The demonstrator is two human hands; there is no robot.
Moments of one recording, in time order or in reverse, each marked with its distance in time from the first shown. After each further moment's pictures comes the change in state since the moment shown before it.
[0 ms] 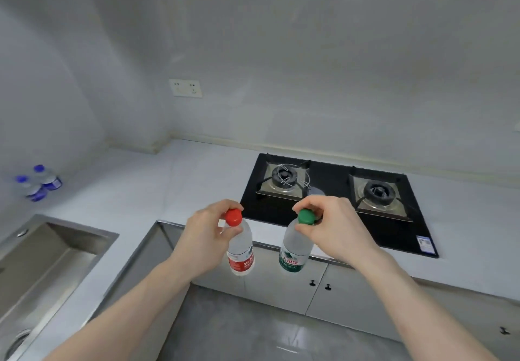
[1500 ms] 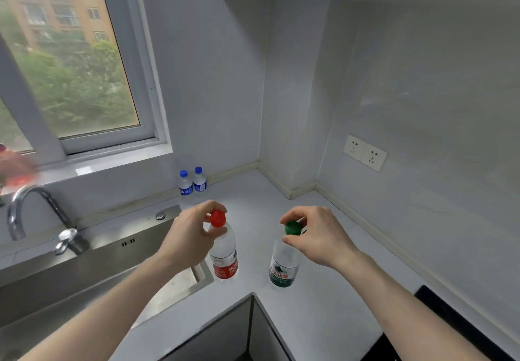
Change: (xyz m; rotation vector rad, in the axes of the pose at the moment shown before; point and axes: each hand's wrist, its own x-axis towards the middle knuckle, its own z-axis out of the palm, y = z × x) left_hand 0.126 -0.244 -0.228 0.187 0.582 -0.563; right_hand 0.386 -0.240 0.243 0.029 -0.557 -0.567
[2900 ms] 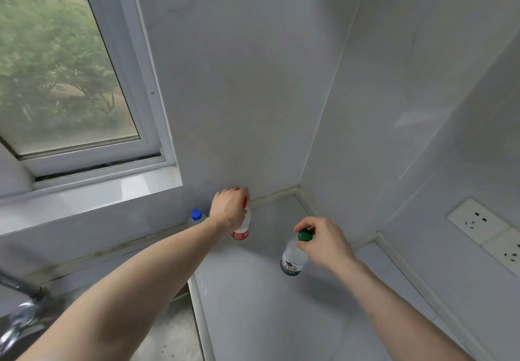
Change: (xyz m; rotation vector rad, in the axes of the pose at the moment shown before) left_hand 0.418 -0.179 0.083 0.408 -0.128 -0.118; right_hand 0.392 0.052 0.104 -0.068 -0.126 0.160
